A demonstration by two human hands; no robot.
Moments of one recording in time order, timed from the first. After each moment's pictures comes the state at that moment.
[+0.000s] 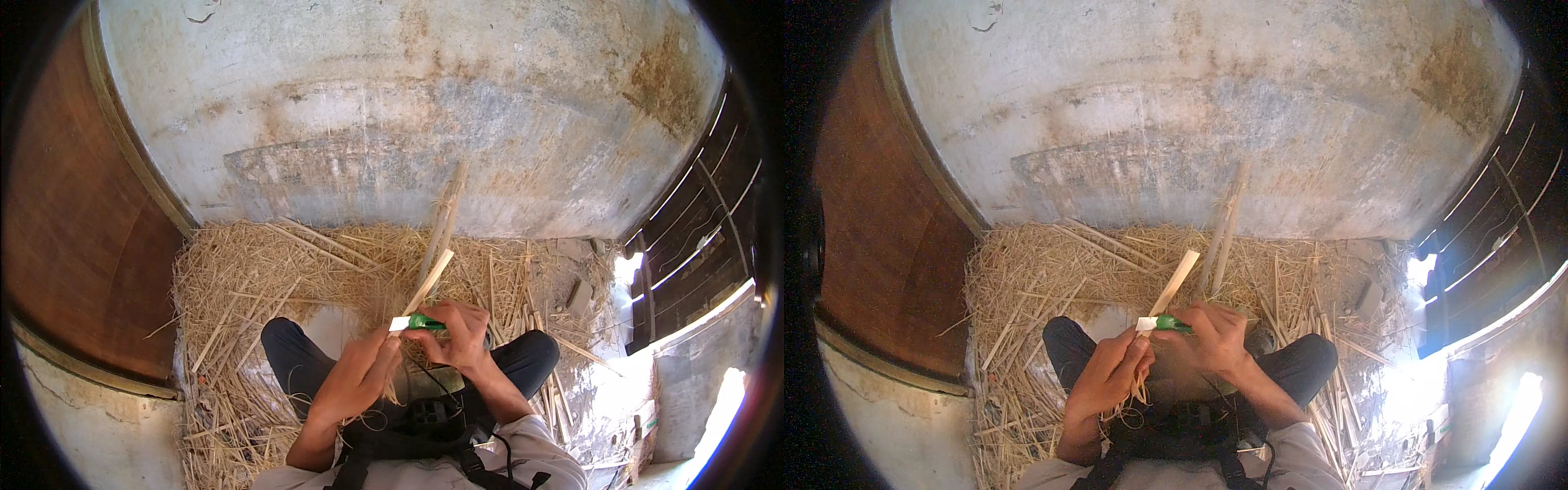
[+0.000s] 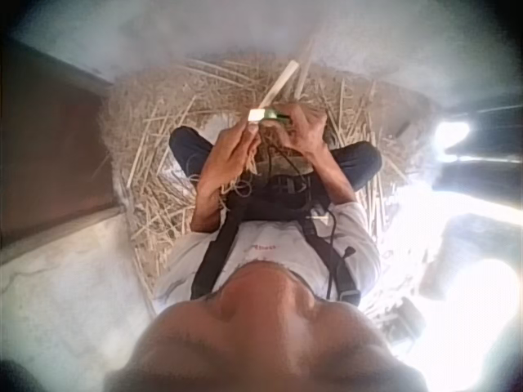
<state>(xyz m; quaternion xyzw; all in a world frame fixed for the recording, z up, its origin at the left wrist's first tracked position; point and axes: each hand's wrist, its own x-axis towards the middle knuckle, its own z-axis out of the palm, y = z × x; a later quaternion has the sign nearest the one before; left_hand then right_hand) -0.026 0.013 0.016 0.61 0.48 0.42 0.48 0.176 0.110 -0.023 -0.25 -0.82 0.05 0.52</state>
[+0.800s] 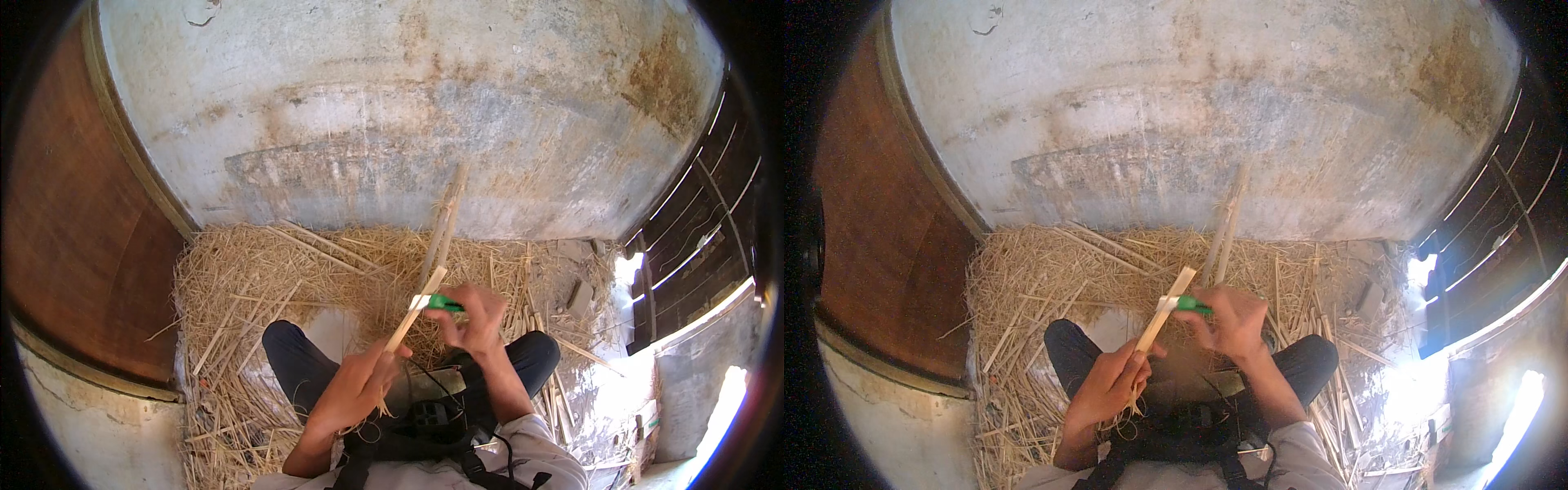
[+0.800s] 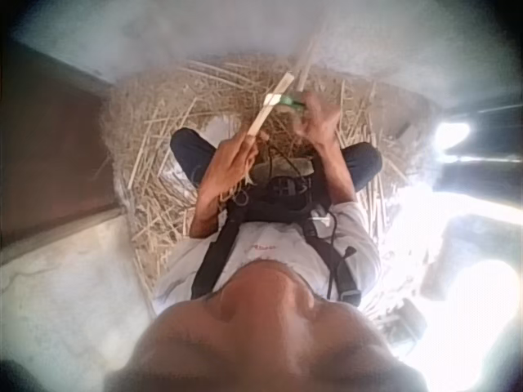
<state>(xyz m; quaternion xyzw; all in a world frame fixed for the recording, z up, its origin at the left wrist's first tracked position) -0.027 -0.003 0.010 0.56 0.48 0.40 0.53 0.192 0.133 -0.018 -0.29 -0.80 -0.01 0.53</state>
